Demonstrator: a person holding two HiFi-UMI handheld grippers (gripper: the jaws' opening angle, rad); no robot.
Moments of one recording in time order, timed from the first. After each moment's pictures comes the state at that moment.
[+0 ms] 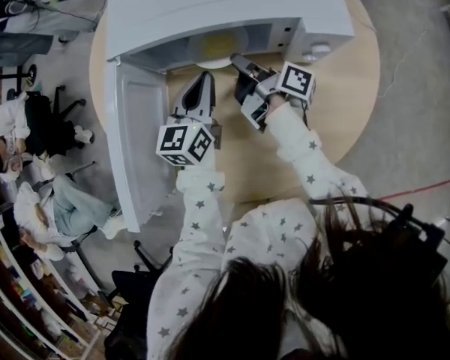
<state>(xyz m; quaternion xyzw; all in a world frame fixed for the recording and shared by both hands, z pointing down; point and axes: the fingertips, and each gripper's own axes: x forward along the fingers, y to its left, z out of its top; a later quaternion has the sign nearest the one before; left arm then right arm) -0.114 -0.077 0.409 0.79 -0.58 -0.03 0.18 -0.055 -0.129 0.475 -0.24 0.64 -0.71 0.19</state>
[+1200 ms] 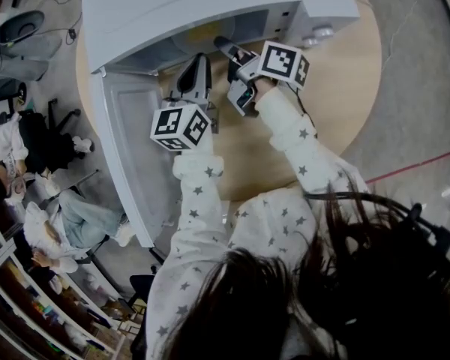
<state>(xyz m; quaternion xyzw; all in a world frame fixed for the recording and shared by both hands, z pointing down) -0.141 -0.146 0.438 0.81 -0.55 -0.02 0.20 -0.099 -0.190 0.488 -0.30 0.70 -0.63 0.14</state>
